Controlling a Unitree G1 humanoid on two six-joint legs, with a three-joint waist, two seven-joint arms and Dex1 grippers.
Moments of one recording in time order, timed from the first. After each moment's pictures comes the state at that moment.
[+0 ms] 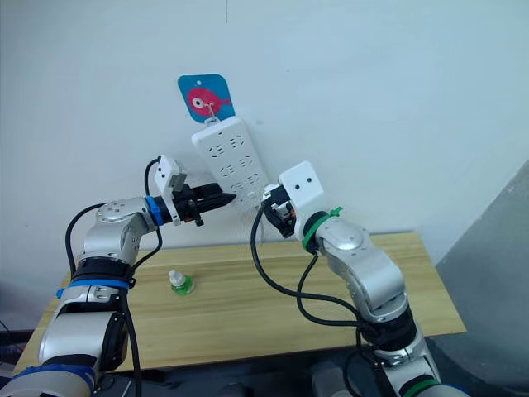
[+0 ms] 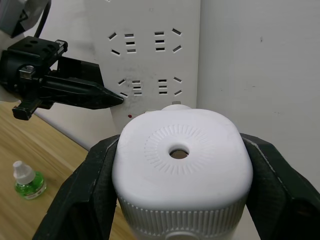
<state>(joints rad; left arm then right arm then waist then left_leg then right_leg) -0.74 0.55 0.09 0.68 -0.26 0.12 -1.11 -0.56 -0.09 0.23 -0.51 0.18 1.08 0.20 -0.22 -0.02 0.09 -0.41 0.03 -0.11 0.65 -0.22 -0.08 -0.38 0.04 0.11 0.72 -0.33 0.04</state>
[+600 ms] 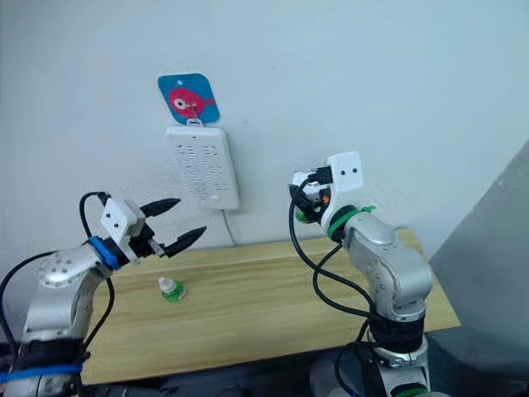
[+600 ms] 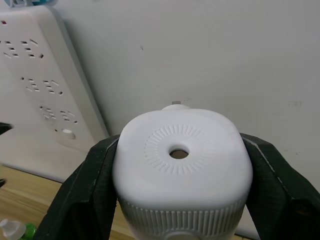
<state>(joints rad) -0.13 0.61 0.25 -0.04 -0.32 0.03 -0.90 -0.52 0.01 -0.06 -0.55 0.30 1.13 0.16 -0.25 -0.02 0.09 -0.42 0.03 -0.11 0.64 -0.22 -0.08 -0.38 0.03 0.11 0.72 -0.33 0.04</state>
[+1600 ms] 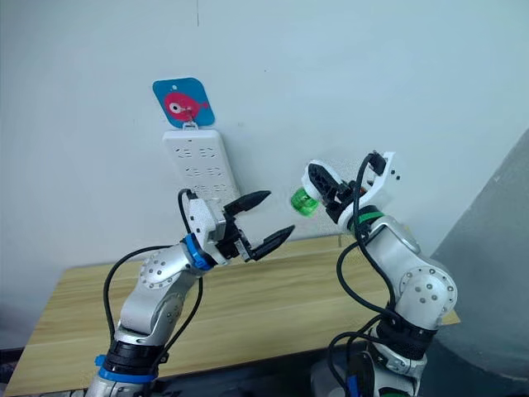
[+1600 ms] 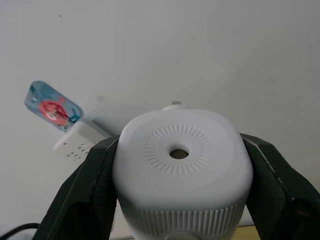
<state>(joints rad) -0.26 0.31 -0.10 -0.21 -0.34 0.07 -0.76 -0.52 0.15 -0.39 -0.54 1.14 1.12 -0.40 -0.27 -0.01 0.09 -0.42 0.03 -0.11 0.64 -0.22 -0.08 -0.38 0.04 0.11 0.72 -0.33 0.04</state>
